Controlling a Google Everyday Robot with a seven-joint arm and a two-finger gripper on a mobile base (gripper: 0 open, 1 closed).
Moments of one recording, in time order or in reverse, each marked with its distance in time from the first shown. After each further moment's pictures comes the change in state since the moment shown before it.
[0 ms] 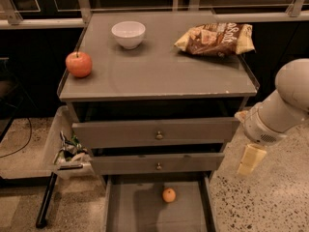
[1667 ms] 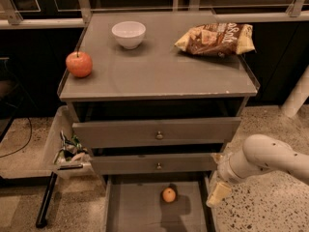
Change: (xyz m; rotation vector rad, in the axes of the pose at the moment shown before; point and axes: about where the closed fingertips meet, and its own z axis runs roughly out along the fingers) arm 0.031 0.020 0.232 -0.069 -0.179 0.047
